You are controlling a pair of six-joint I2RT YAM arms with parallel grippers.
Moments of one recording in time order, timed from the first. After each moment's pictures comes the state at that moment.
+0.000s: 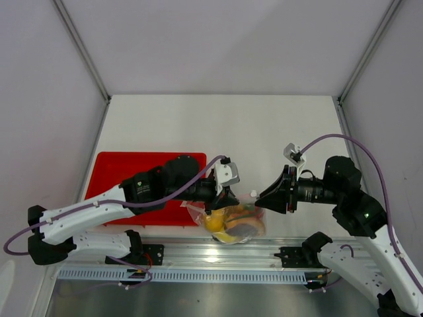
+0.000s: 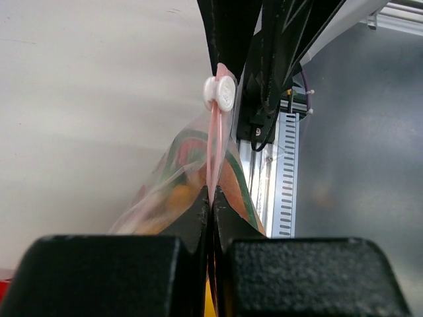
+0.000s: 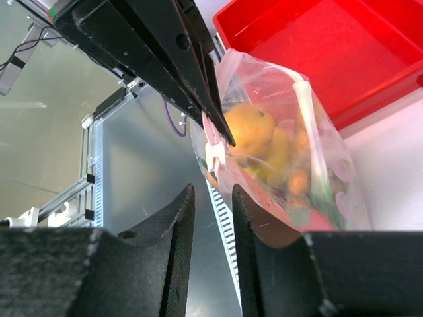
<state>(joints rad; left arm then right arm) -1.19 1.10 1.18 -0.46 0.27 -0.03 0.58 0.66 1.01 -0.63 -0.81 0.34</state>
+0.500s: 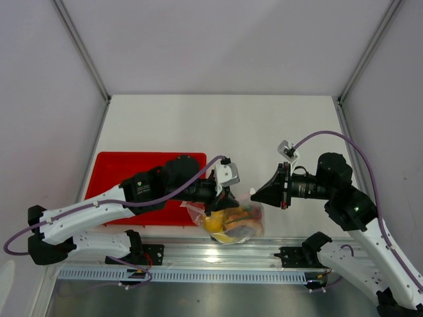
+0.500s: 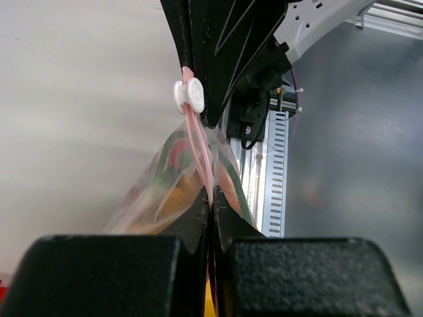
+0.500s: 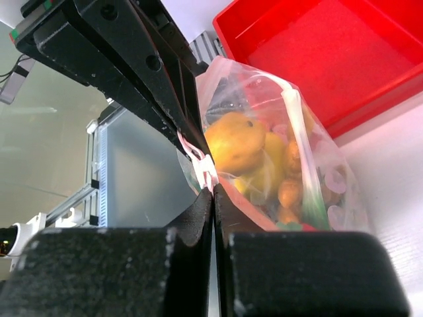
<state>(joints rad) -1.19 1.10 1.18 -0.47 0.29 -0.05 0.58 0.69 0.96 -0.53 -0.82 0.39</state>
